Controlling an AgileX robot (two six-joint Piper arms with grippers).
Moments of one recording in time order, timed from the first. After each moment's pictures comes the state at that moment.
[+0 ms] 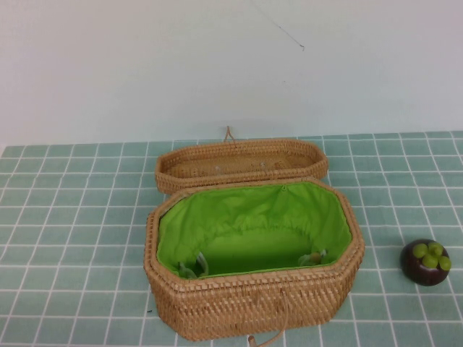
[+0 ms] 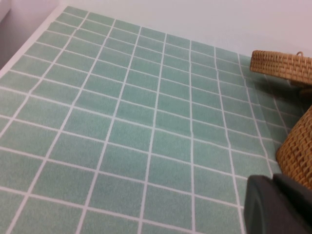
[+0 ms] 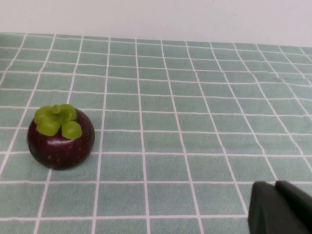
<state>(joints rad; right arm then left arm) -0.03 -0.01 0.00 -0.31 0.36 0.19 0.03 0.00 0.00 -0.16 0.31 -0.21</state>
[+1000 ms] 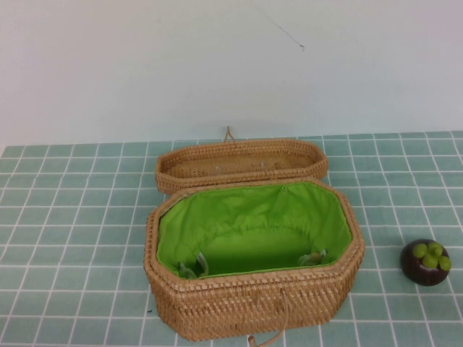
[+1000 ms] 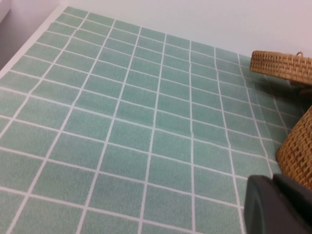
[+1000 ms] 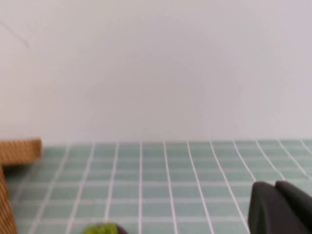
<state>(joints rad) -0.03 -0.01 0.00 -0.30 0.06 0.28 0.03 0.00 0.00 -0.16 0.31 -0.21</state>
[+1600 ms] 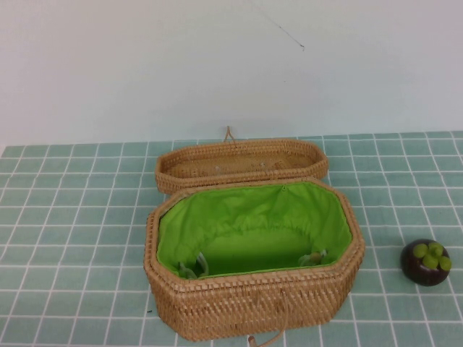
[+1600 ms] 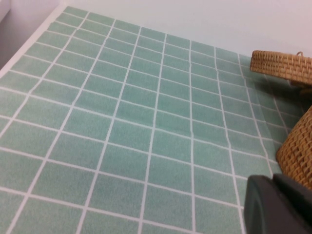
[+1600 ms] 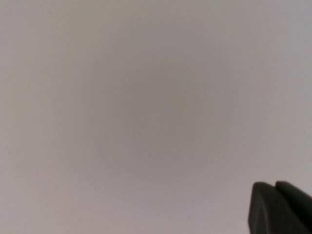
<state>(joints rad) -0.03 -0.01 -0.05 -0.29 -0.53 0.35 0.03 0.00 0.00 -0.16 0.31 -0.21</state>
